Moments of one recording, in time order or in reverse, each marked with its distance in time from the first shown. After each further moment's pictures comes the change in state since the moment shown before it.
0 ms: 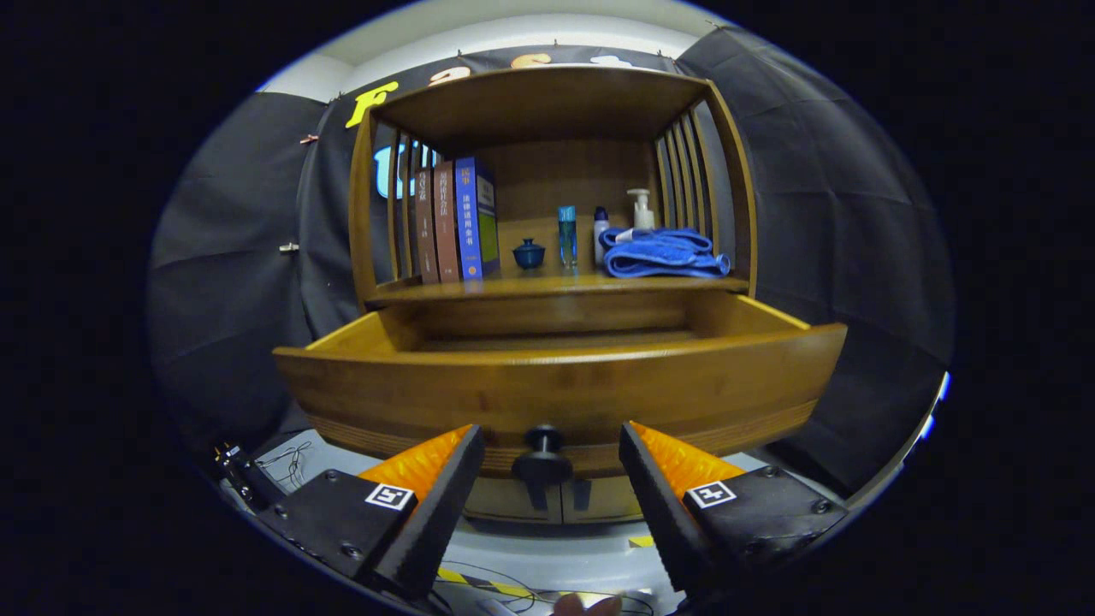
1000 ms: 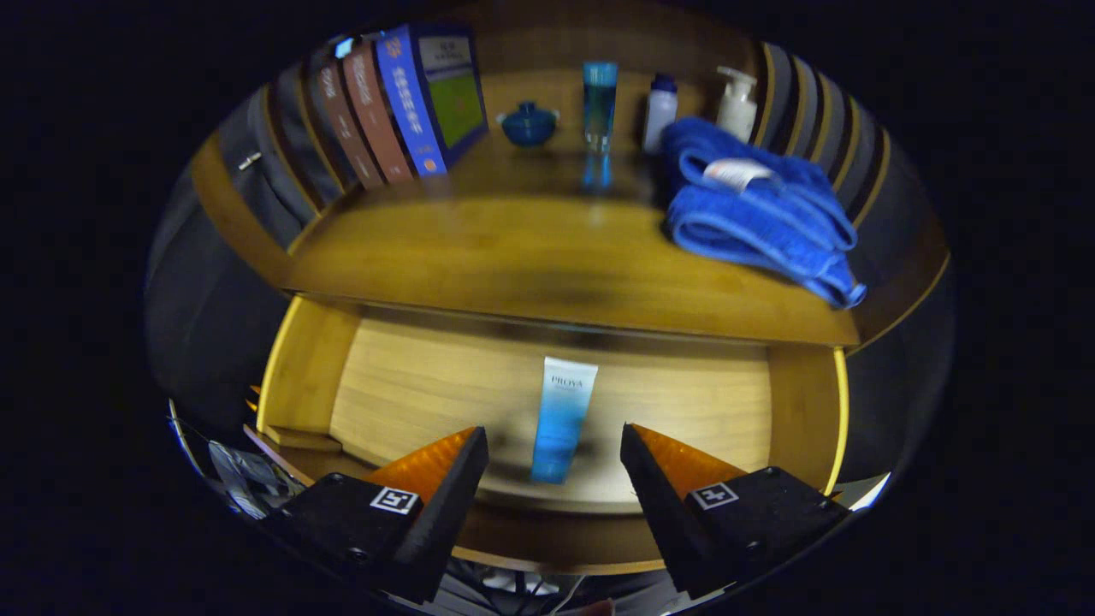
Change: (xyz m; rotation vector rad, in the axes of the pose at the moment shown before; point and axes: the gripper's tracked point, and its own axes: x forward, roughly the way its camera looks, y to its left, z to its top) arm 0.142 -0.007 -0.009 -0.046 0.915 0.060
